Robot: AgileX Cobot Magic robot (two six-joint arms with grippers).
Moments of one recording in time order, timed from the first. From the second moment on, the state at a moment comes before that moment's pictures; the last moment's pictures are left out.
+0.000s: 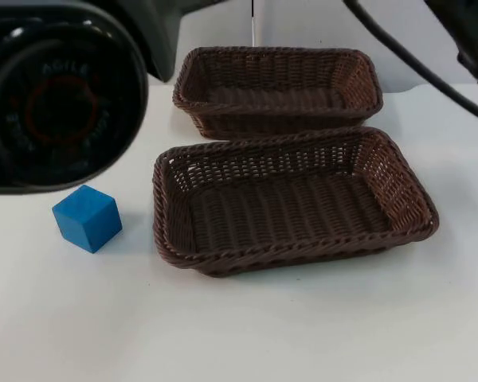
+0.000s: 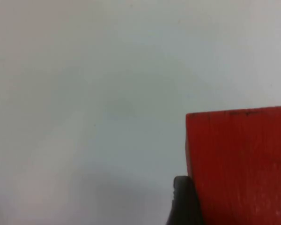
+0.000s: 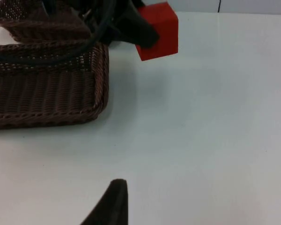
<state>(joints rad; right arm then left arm) 0.11 0.00 -0.52 0.01 1.08 -0.02 -0.86 2.47 -2.36 -0.36 0.79 0.55</state>
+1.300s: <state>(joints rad) 0.11 0.00 -0.52 0.01 1.08 -0.02 -0.36 2.41 -2.36 -0.48 0.88 0.52</state>
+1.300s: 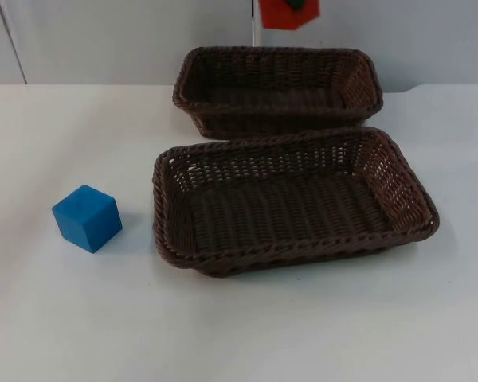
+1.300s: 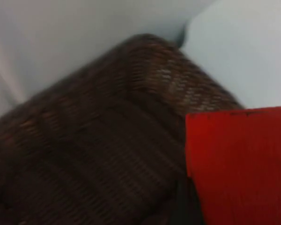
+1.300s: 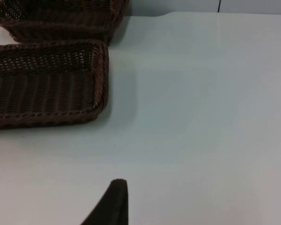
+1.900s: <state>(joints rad) 0.11 0.00 -0.52 0.01 1.08 -0.02 -0.28 2.41 -2.36 -0.50 0.81 0.51</state>
